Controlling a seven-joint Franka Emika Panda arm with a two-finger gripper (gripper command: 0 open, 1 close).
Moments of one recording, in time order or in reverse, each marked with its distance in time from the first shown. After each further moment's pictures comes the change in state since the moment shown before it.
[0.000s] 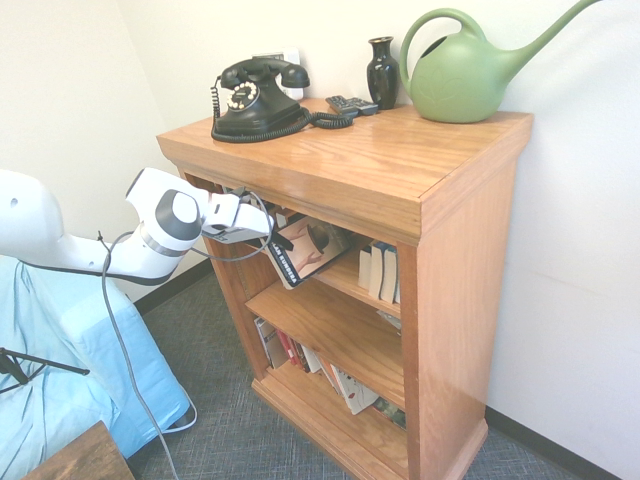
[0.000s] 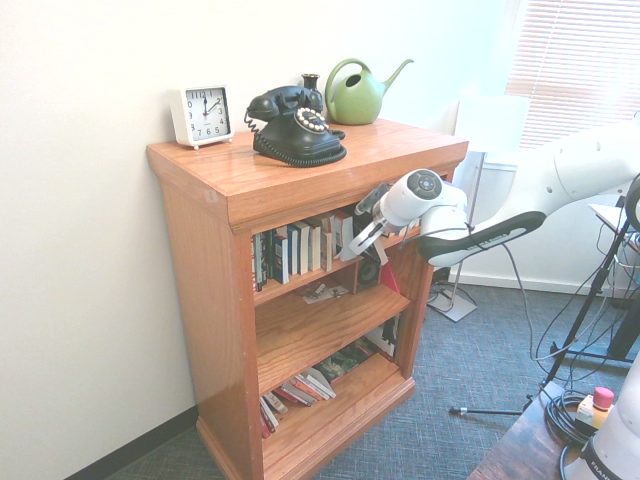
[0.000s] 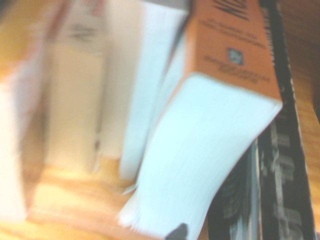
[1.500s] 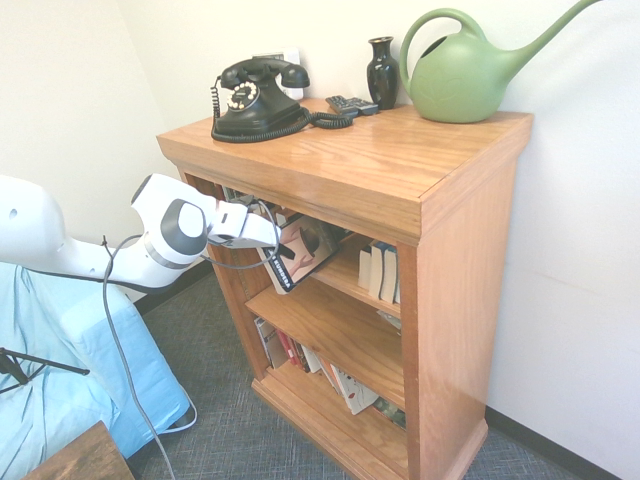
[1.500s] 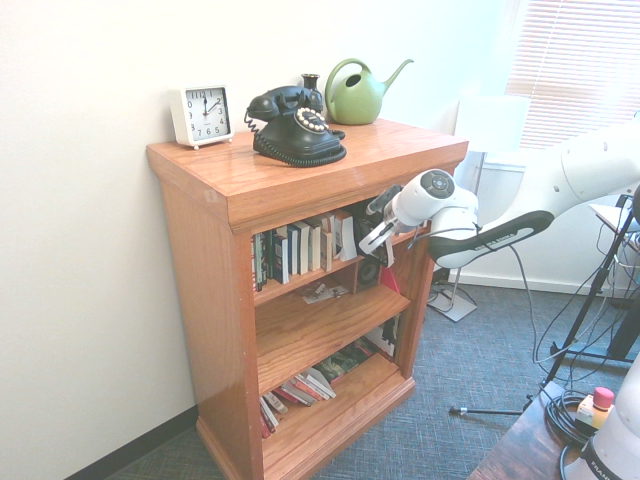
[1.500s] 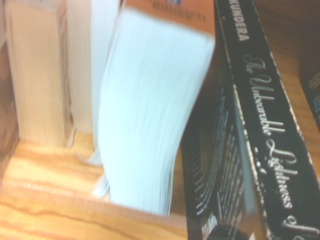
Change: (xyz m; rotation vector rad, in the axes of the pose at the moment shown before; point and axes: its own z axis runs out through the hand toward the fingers) arm 0.011 0.018 0.018 0.013 -0.024 0.061
